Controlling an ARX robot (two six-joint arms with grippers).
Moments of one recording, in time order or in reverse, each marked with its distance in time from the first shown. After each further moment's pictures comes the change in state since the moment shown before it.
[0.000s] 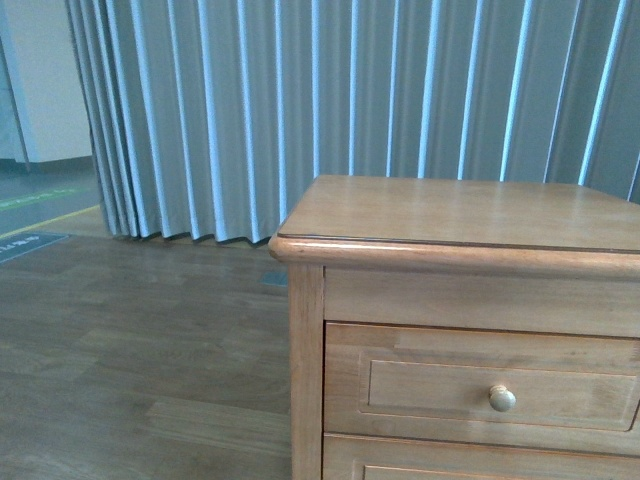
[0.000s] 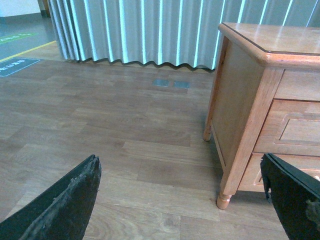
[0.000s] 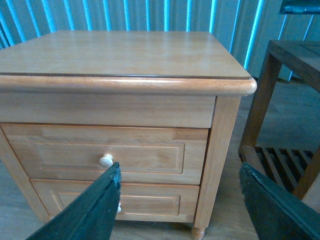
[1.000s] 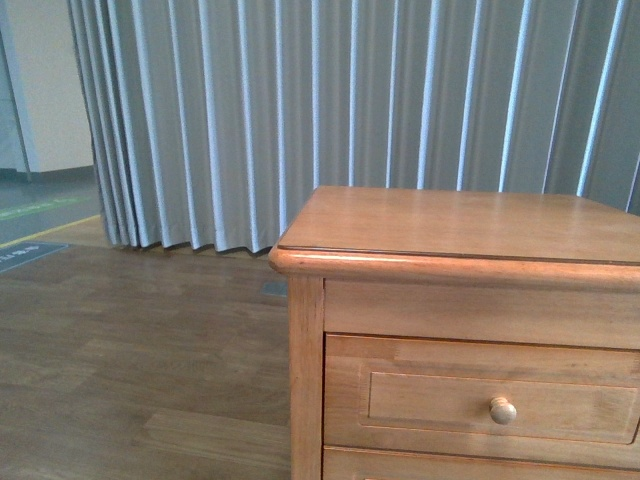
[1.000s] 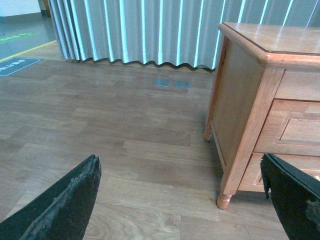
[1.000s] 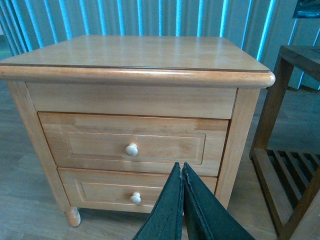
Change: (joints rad) left arm 0.000 0.000 0.000 0.000 0.000 0.000; right arm 0.225 -0.473 -0.126 -0.319 0.212 0.006
